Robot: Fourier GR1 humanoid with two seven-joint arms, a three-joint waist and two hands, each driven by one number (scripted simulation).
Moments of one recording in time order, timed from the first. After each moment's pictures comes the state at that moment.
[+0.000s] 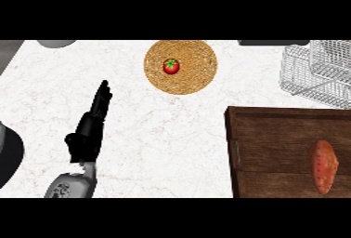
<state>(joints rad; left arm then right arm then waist) -0.13 0.08 -0.14 -1.56 -0.11 0.23 0.04 0.15 -0.73 -0.35 -1.73 0.67 0.70 -0.39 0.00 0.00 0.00</state>
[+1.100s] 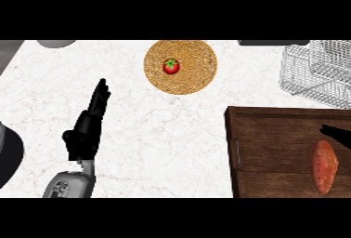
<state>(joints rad) -0.14 0.05 -0.09 -1.55 -0.14 0.19 0.04 0.08 -0.63 -0.23 -1.65 0.79 0.68 -0.36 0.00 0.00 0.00</state>
